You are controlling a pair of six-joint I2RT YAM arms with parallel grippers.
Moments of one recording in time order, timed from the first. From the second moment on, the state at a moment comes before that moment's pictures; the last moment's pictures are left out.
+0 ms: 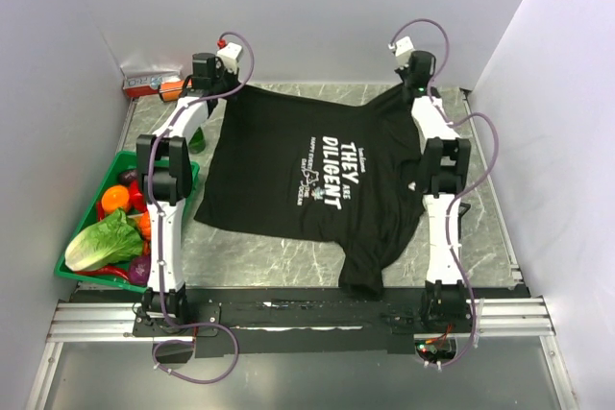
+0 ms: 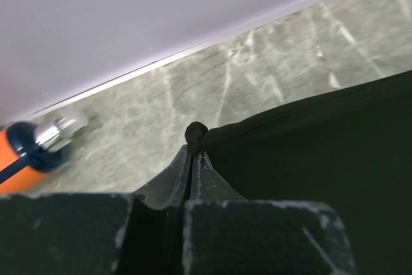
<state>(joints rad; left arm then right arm) -0.09 2.40 2.08 -0.09 0.26 0.18 -0.02 2.64 2.41 -0.13 0.19 -0.62</state>
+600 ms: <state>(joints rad) -0.12 2.09 1.77 -0.01 0.38 0.14 0.02 2.19 2.01 -0.16 -0.02 -0.41</state>
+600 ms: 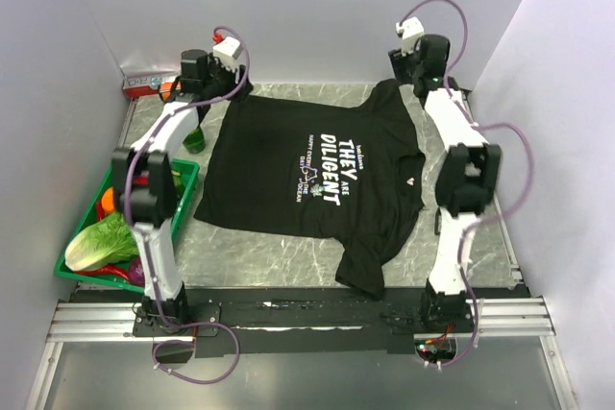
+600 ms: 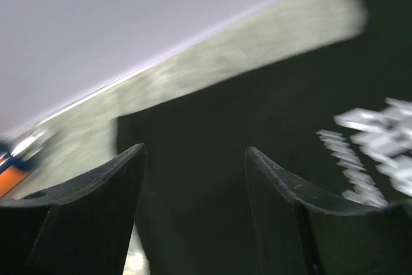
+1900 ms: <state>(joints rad) -0.16 1.75 1.22 -0.38 0.76 0.16 0.34 2.31 1.91 -1.06 -0.75 -0.40</state>
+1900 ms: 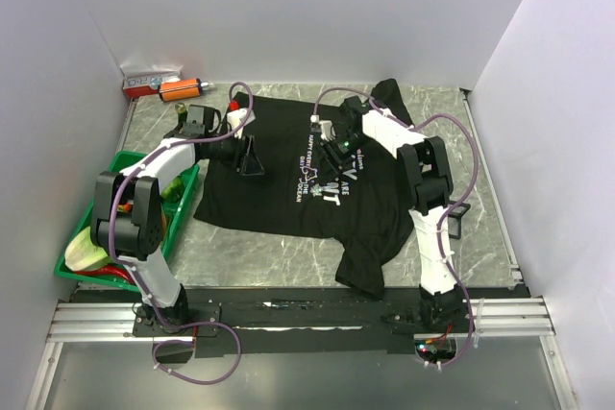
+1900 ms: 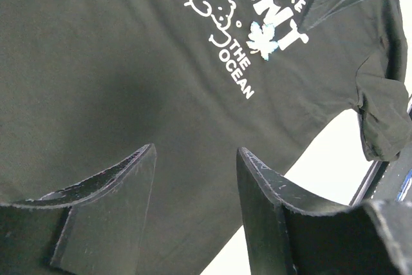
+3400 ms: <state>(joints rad) -0.16 1.77 1.27 -0.38 0.77 0.16 0.39 2.43 2.00 -1.15 -0.80 -0.43</state>
